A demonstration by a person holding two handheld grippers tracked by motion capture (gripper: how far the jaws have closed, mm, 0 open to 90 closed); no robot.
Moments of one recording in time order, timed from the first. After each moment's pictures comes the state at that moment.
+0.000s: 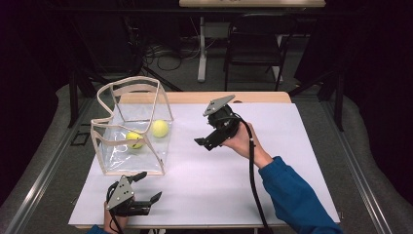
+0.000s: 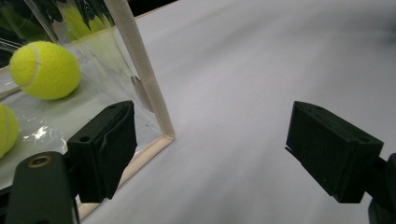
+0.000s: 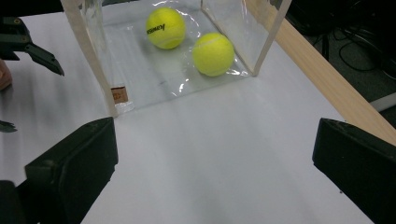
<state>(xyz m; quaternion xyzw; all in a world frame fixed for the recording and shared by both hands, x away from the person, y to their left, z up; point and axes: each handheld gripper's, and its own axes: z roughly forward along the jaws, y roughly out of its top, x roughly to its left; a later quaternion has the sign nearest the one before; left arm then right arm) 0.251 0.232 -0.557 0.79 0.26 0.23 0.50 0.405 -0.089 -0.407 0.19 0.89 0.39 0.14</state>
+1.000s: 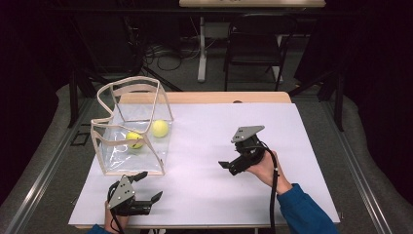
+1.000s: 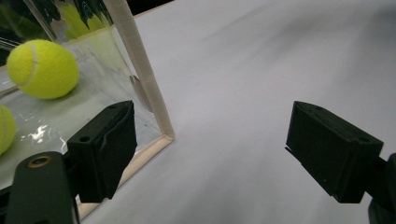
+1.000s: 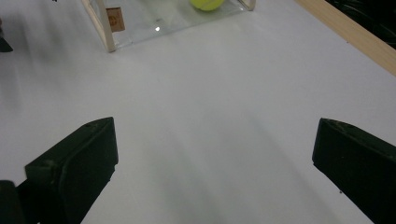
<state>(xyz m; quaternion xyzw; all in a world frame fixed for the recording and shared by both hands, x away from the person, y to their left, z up) 0.252 0.230 -0.557 0.79 0.26 0.23 0.50 0.357 -0.158 -0.465 0.24 0.88 0.39 0.14</state>
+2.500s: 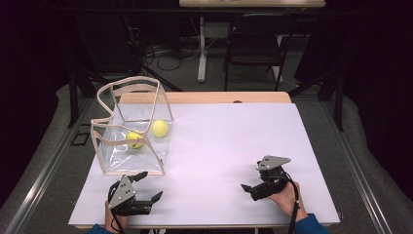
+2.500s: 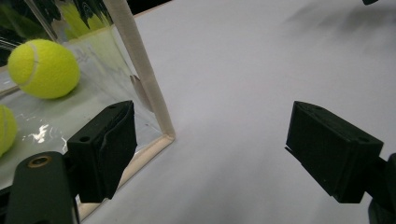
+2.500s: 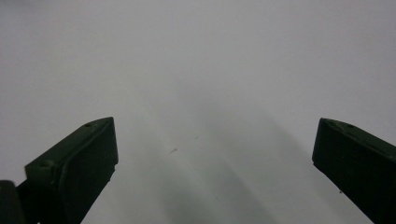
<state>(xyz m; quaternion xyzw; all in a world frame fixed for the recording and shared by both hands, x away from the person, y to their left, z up) 0.252 0.229 -0.557 0.79 0.26 0.23 0.50 0.303 -0.224 -0.531 0.31 0.86 0.38 0.16</state>
